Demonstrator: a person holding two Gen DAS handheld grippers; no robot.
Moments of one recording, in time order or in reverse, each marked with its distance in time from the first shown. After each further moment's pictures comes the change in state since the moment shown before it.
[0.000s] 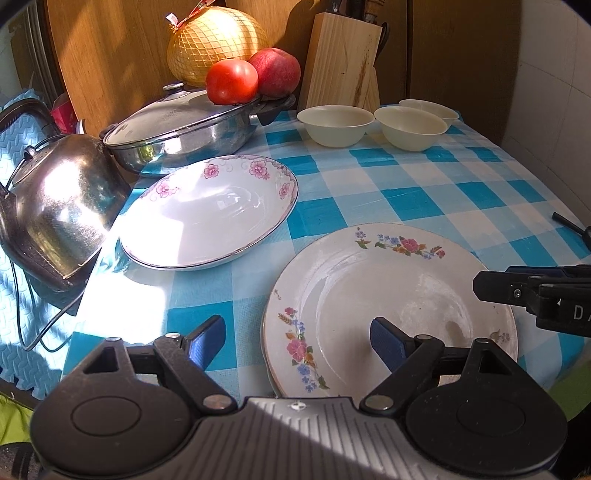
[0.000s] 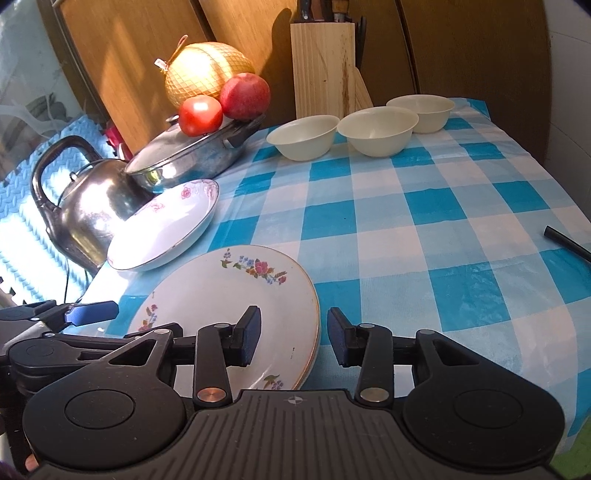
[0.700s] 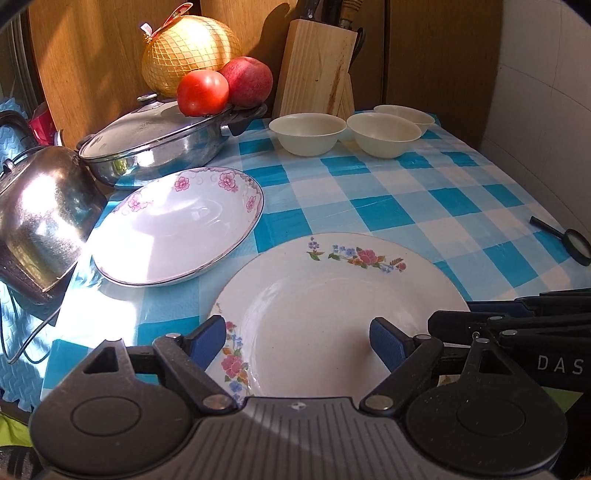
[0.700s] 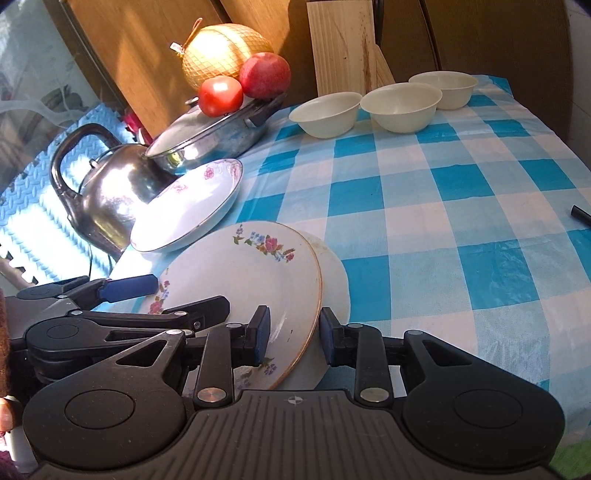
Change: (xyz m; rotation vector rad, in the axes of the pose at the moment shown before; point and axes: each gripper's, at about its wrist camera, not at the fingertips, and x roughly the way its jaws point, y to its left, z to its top) left arm -0.001 -0.015 0.005 0.031 -0.019 -0.059; right arm 0.002 0.003 -0.002 0.008 0.067 0.086
